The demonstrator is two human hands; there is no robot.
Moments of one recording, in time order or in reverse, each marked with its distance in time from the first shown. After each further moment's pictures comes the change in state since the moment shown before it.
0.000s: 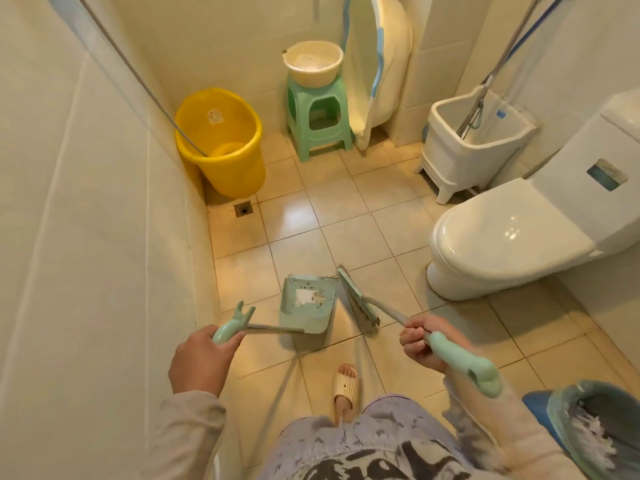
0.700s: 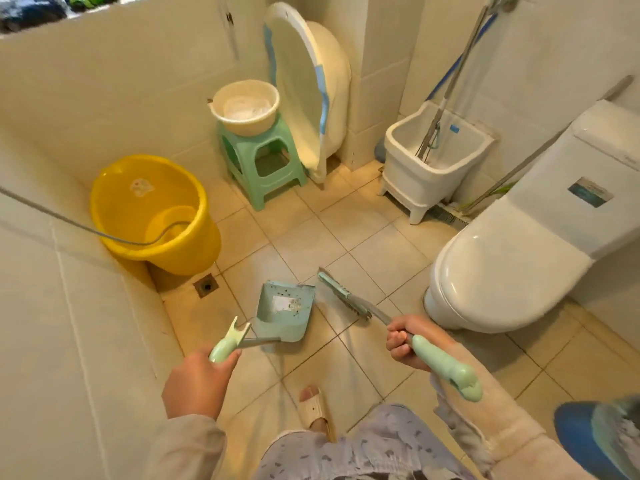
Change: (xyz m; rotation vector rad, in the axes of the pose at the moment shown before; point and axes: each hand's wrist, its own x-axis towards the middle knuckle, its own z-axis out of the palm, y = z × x) left_hand 0.302 0.162 -0.002 0.182 -0.094 0.235; right_hand 0.124 -0.201 0.151 0.102 0.109 -0.095
